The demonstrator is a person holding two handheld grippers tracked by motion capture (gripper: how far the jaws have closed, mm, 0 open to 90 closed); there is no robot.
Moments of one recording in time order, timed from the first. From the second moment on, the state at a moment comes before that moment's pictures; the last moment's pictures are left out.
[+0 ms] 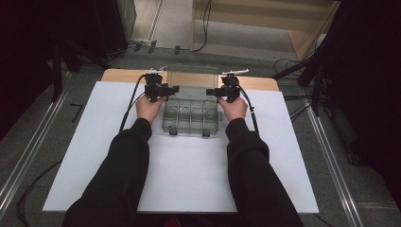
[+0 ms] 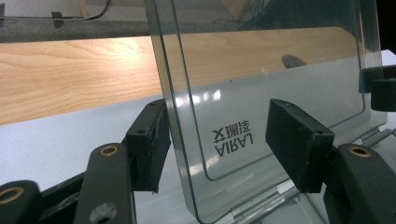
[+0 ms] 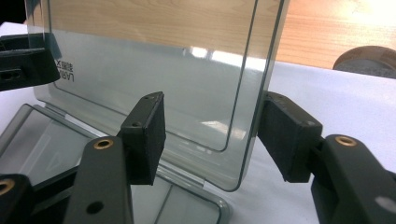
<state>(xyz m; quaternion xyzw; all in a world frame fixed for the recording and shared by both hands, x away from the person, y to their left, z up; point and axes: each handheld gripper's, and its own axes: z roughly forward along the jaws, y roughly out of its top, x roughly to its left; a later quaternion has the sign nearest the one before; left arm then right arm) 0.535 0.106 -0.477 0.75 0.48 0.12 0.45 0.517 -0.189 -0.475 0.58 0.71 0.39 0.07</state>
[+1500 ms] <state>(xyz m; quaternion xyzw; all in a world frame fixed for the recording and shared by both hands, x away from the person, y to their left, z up) 0.489 0.117 -0.458 0.77 0.41 0.14 0.47 0.466 -0.194 -0.463 0.50 0.73 0.45 0.13</state>
